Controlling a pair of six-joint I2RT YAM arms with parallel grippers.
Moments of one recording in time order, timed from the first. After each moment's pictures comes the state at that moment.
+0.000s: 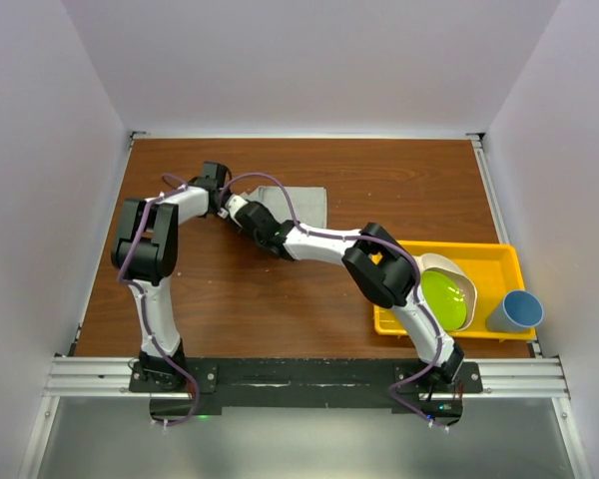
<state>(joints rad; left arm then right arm) -0.17 2.05 1.30 -0.36 0.39 -1.21 0.94 2.29 1.68 -0.15 0.48 -0.26</state>
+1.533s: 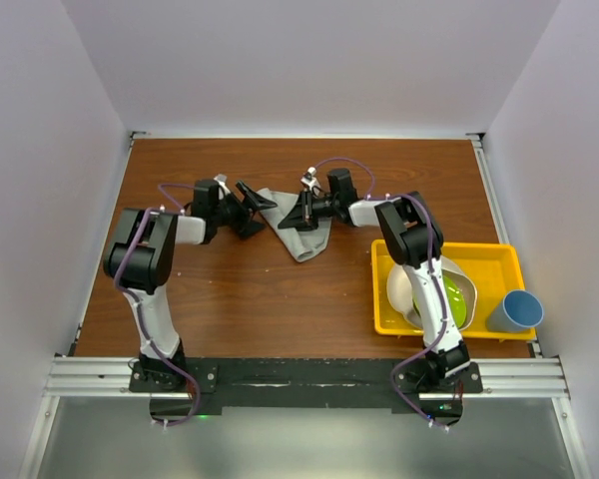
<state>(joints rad) -0.16 1.94 0.93 0.40 0.56 -1.11 0.44 2.45 1.57 0.28 -1.03 0.88</state>
